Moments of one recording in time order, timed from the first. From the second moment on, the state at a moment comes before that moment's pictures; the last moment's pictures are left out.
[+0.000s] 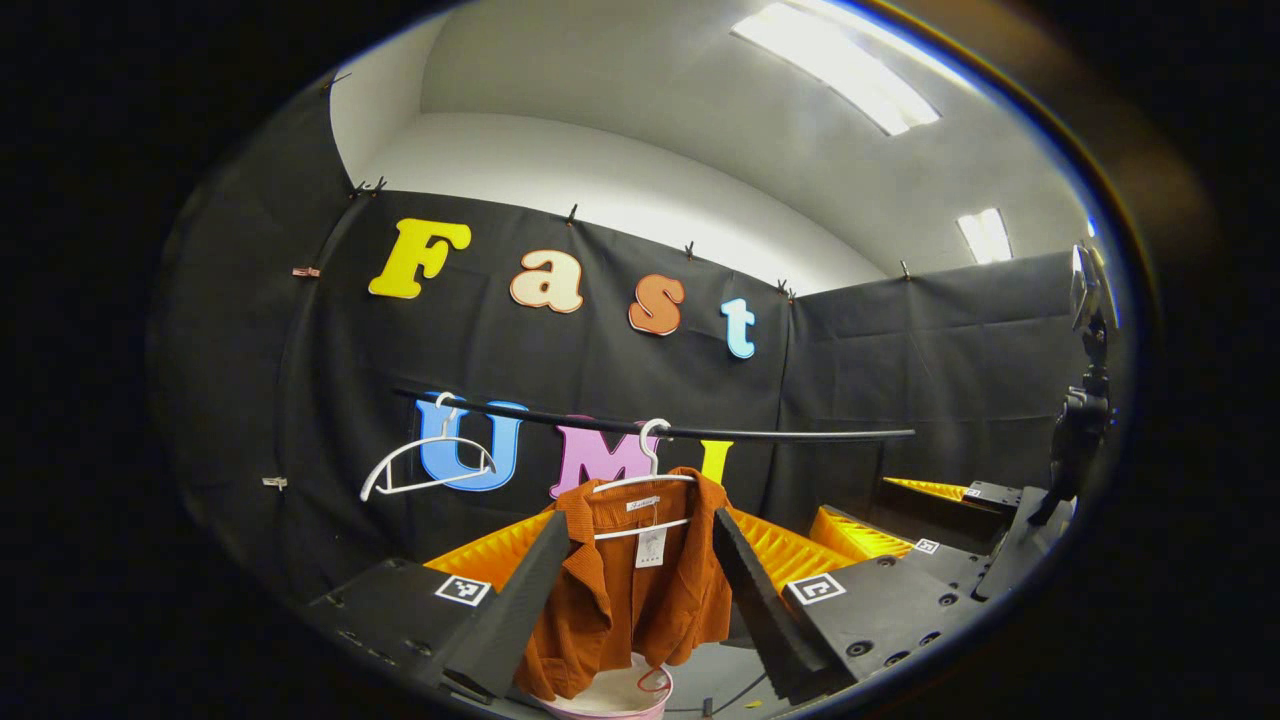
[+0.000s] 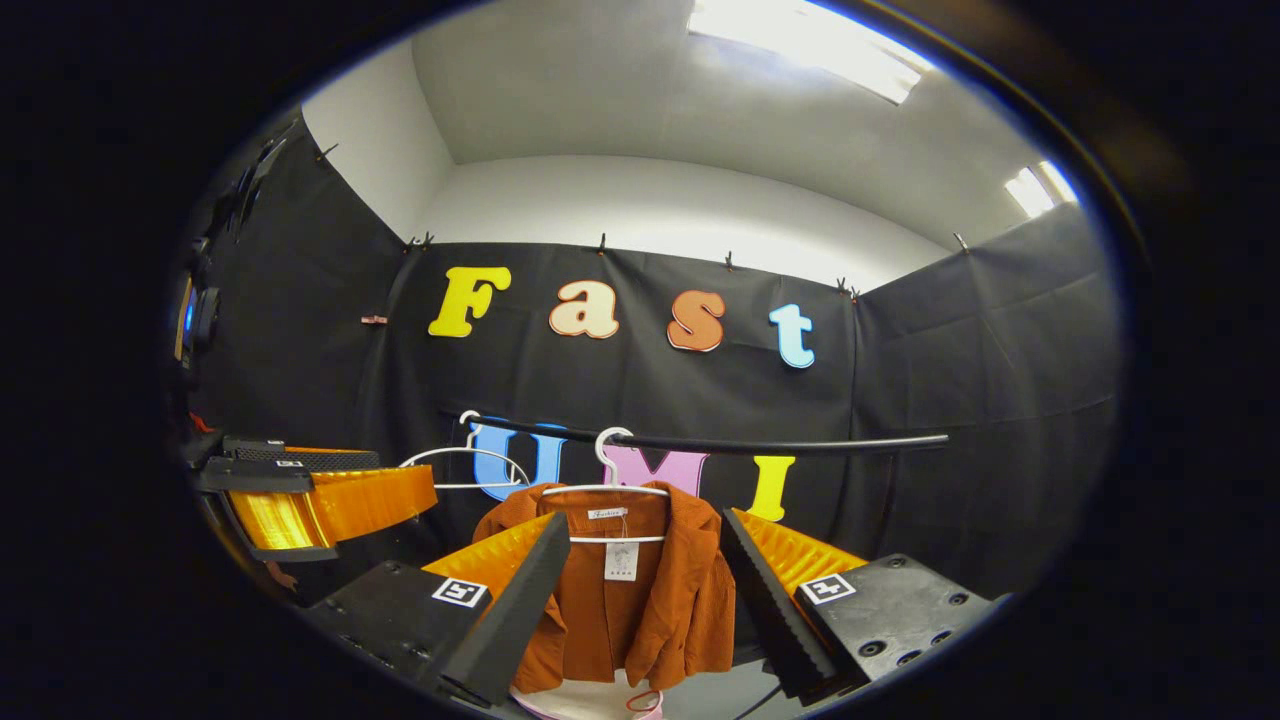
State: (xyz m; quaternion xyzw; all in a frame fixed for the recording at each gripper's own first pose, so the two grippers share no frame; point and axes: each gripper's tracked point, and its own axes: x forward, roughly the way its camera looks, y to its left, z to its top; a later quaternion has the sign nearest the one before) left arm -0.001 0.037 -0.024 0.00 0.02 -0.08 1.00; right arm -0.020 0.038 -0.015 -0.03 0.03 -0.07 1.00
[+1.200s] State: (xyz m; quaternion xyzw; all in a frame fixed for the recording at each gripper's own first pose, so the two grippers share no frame) left arm 0.141 0.052 -0.174 -0.03 0.06 0.06 1.00; right arm 0.133 -0.032 -0.201 -0.01 0.12 -0.02 0.99
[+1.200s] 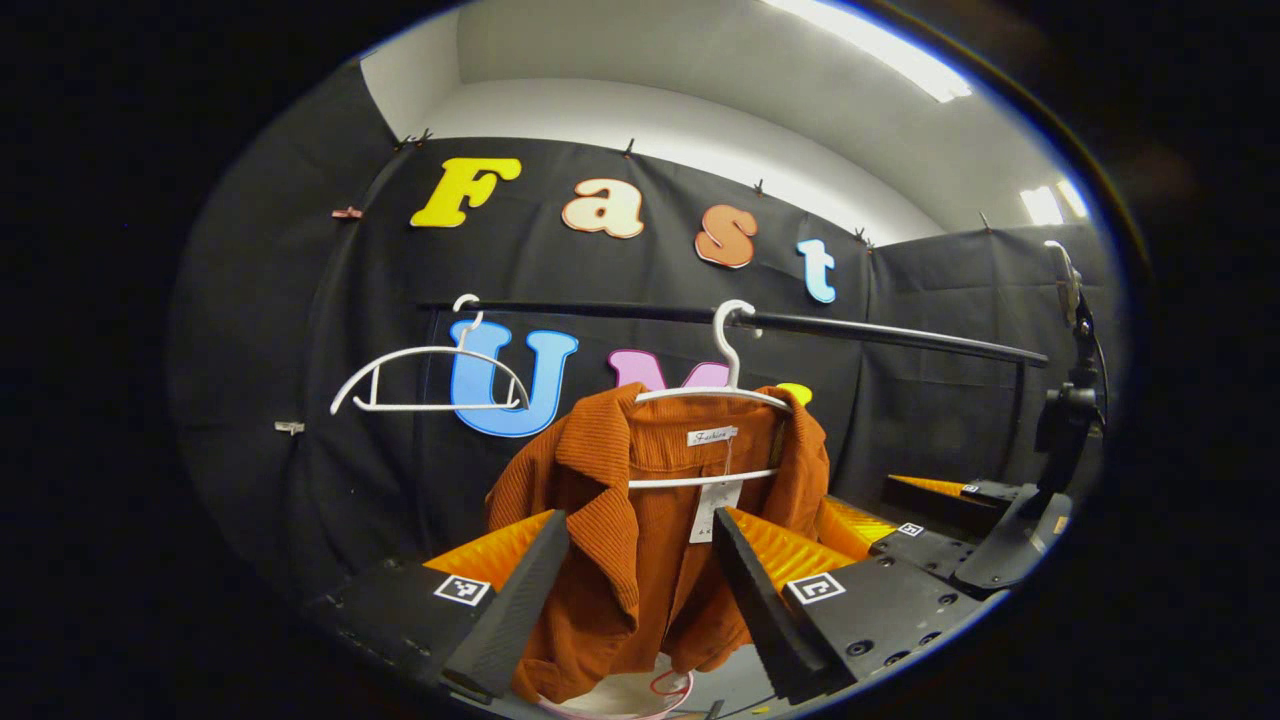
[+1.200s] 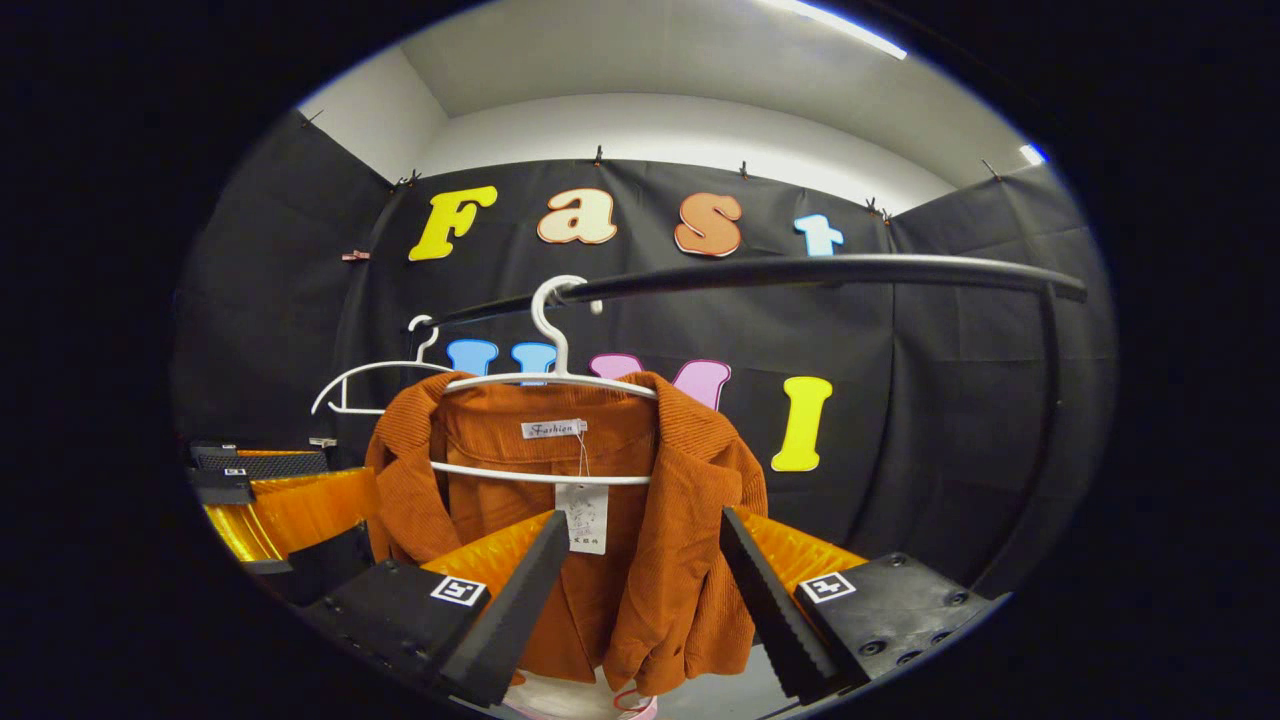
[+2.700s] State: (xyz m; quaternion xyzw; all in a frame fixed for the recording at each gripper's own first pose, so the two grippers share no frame) left arm 0.243 0.129 -0.269 0.02 0.14 0.21 0.97; right arm 0.247 -0.076 -0.325 0.02 0.16 0.06 0.99
